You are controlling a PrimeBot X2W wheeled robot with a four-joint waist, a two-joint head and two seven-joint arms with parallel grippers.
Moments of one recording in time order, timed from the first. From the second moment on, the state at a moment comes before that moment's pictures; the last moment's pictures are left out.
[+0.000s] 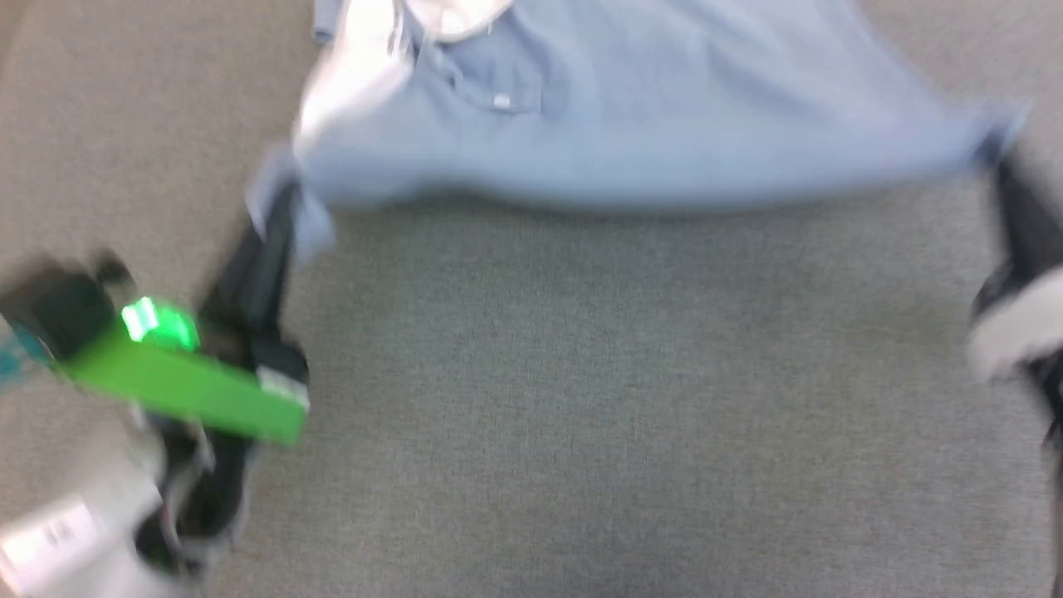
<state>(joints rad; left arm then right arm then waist) -0.34 0.59 -0.40 -0.23 -1.04 0.02 -0.20 -0.35 -0.27 -0.13 -0.08 0.43 0.13 0.29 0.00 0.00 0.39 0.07</state>
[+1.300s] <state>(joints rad) 0.31 0.82 -0.44 -0.53 -1.28 0.18 -0.02 0.45 -0.20 -0.26 -0.47 0.61 0.13 0.88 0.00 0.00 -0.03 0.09</state>
